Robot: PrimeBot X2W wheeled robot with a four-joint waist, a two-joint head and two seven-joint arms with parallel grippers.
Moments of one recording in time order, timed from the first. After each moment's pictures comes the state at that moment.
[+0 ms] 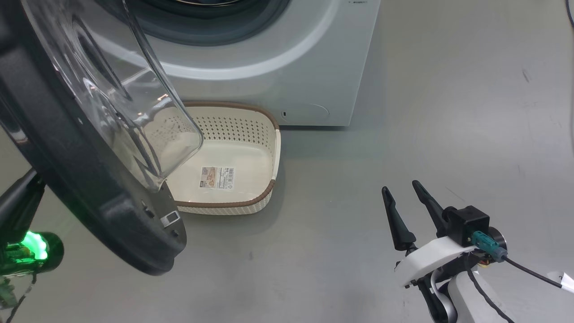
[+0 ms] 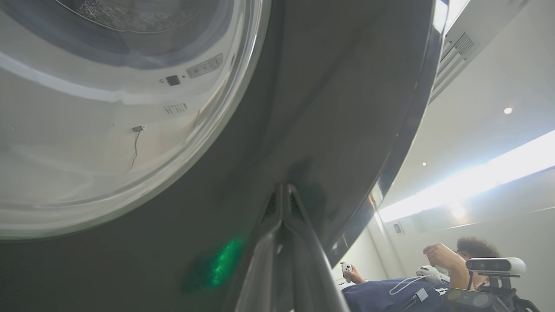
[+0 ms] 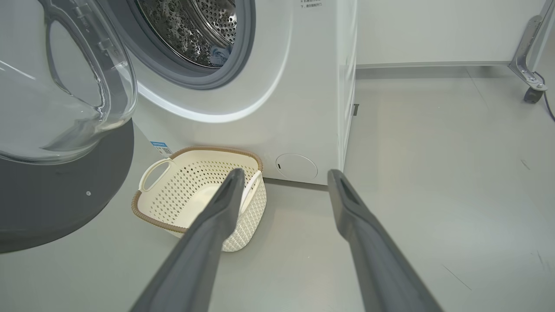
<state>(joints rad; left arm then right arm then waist) -0.31 0.11 0.44 -0.02 -1.89 -0.12 1.29 -0.17 -0.06 0.28 0.34 0.27 0.11 -0.26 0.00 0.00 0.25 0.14</state>
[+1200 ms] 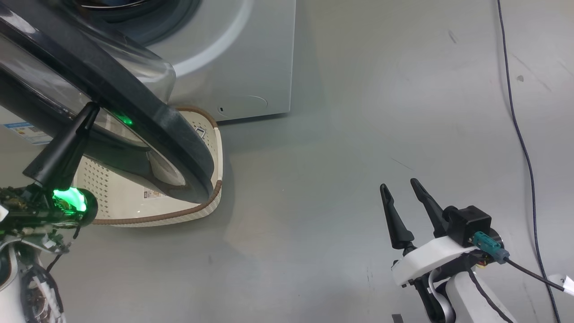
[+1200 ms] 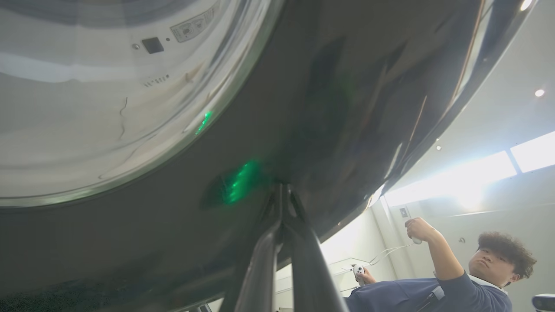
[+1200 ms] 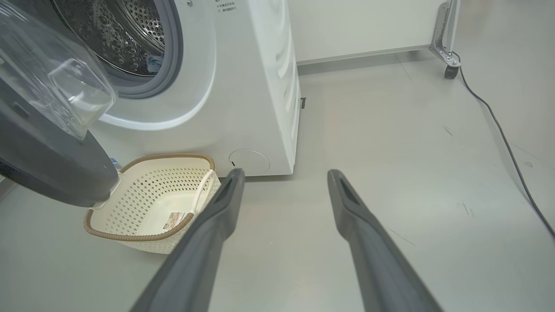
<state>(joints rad) -0.39 0.03 0.28 -0.11 -1.70 -0.12 1.03 -0.16 -0.06 0.29 0.30 0.30 0.10 -0.26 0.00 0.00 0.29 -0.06</state>
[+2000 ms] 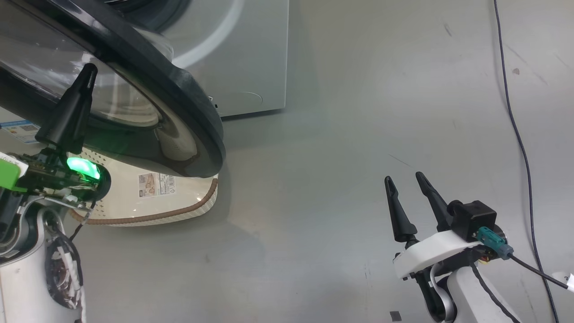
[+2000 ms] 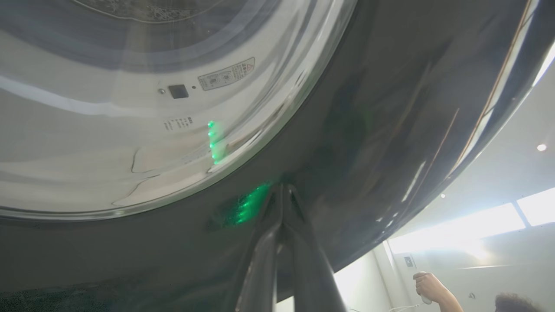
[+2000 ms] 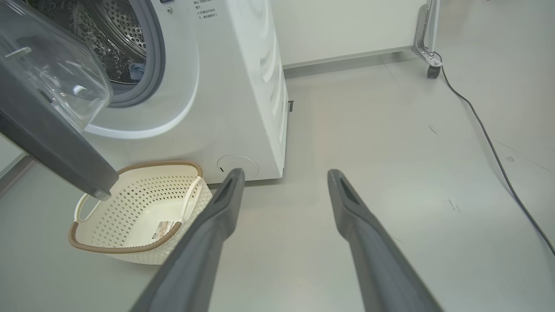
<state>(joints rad) -0.52 0.02 0.19 0.02 -1.67 -0.12 0.75 -0.17 -0.05 0.28 0.29 0.32 0.08 -0.26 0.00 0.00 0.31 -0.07</state>
